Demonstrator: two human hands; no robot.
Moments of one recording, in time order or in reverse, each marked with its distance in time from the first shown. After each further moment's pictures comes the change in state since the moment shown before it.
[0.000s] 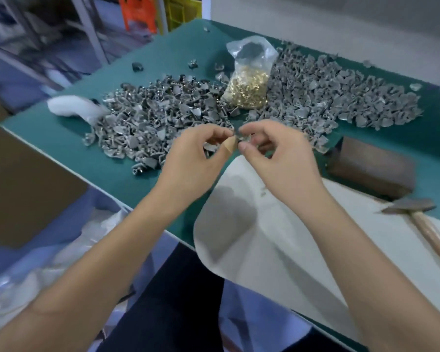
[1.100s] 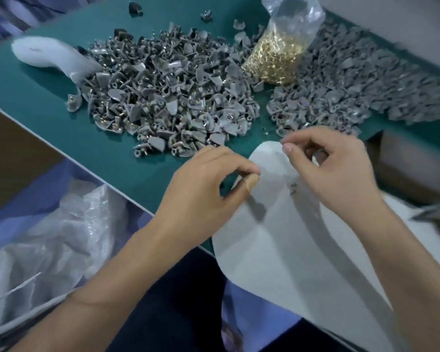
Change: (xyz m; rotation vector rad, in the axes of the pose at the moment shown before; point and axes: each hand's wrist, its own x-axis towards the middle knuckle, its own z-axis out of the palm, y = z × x) left_hand -0.051 -0.031 -0.012 0.018 -0.103 0.042; right_hand 0.002 0.030 0.001 -0.222 -0.067 -0.034
